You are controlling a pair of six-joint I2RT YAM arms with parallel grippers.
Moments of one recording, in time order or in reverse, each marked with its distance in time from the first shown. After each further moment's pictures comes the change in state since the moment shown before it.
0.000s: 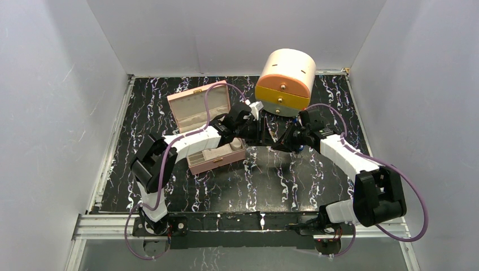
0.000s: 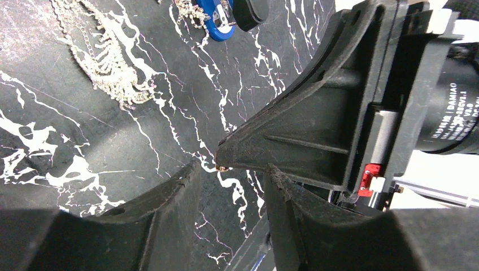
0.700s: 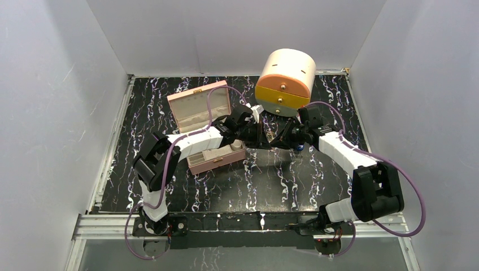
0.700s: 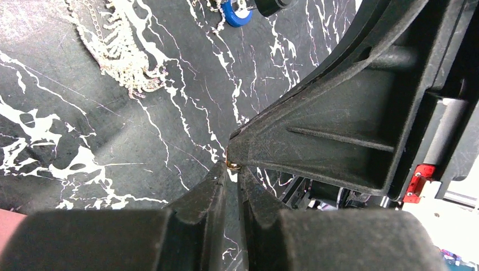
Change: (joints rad) left arm 0.000 0.031 -0.001 -0.024 -0.002 -0.002; right arm 0.000 0.039 0.038 0.030 -0.039 0.024
